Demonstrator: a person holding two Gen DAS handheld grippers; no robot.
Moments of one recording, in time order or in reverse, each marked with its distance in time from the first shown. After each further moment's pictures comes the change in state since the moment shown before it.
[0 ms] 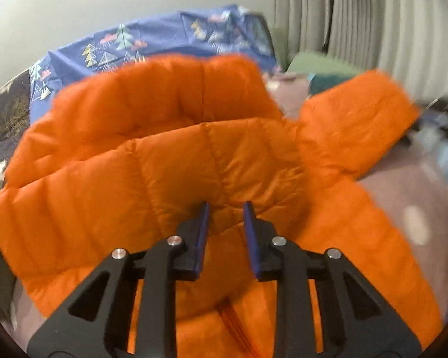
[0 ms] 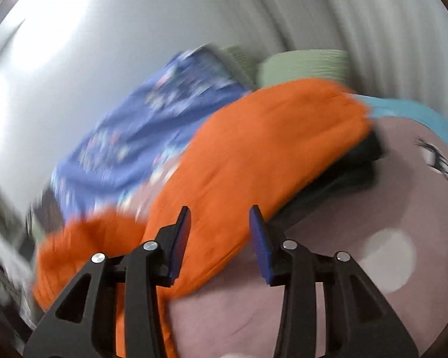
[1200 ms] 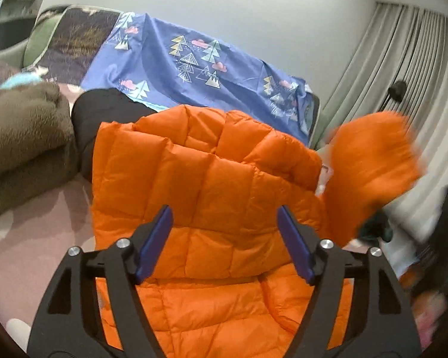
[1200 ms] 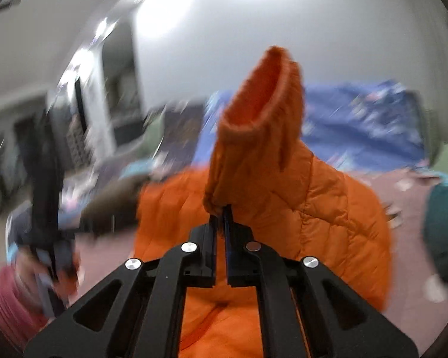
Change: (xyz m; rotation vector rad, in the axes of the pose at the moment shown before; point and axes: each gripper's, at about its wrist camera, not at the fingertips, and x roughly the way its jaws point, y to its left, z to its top) left arm -0.138 0.155 -0.066 -0.568 -0.227 -0.132; right arm -0.017 0.291 -0.229 -0.850 0.274 0.636
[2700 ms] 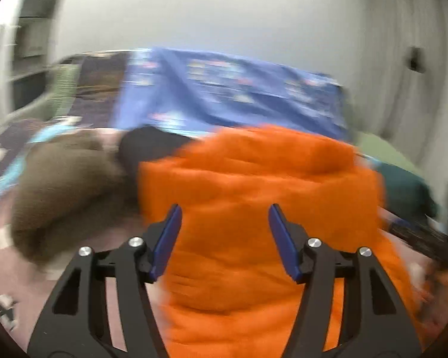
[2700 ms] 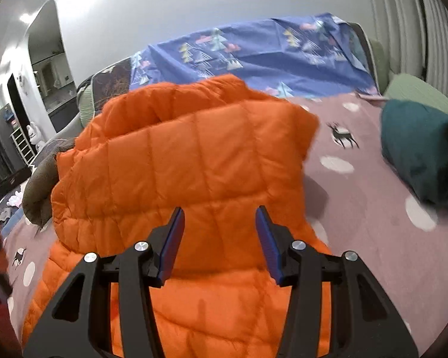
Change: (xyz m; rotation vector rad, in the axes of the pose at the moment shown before) left arm 0.004 -0.025 -0.004 0.247 -0.032 0.185; right arm 0.012 -0.110 -0.043 0.233 0.092 -0.304
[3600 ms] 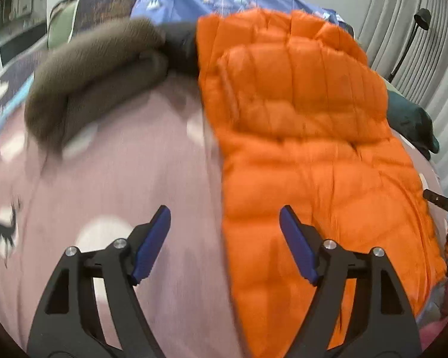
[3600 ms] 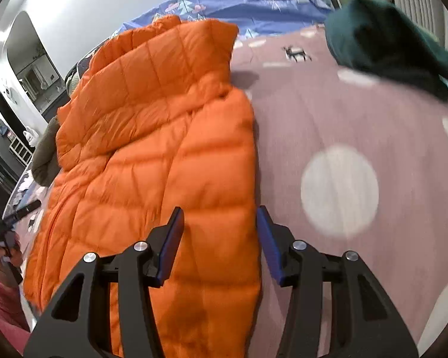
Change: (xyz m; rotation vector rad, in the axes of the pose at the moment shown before) left arm -0.053 0.098 -0.141 -0.080 0.333 0.037; right arm -0.100 -0.071 -0.141 0.181 0.195 0.028
